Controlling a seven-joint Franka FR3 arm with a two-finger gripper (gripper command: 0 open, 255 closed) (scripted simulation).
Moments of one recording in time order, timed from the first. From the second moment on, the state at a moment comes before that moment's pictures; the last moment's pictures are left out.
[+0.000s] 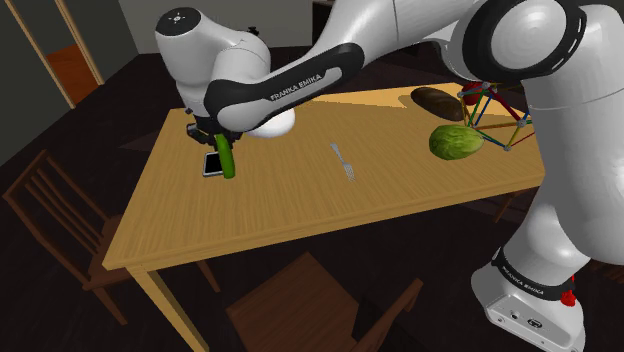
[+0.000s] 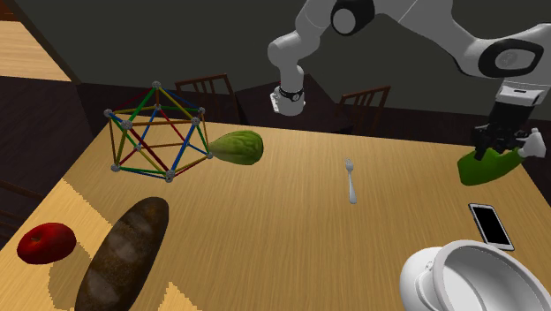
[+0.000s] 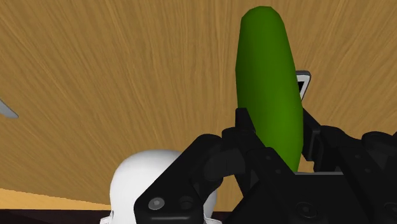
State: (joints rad) arm 0.28 0.60 0.35 -1.35 -0.69 2.06 1.36
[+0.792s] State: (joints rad) arm 0.28 0.64 0.33 -1.40 -0.73 2.14 1.41
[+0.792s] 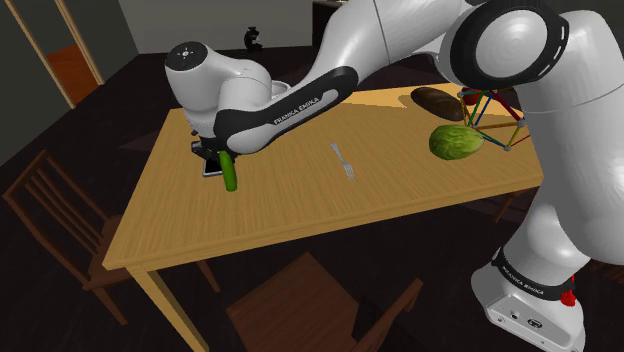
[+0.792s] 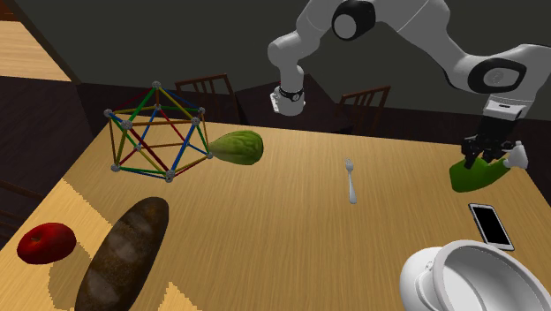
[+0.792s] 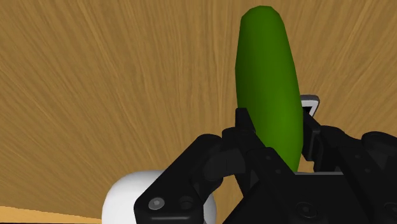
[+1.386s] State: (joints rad) arm 0.28 0.65 0.33 -1.40 -0.73 2.14 1.41
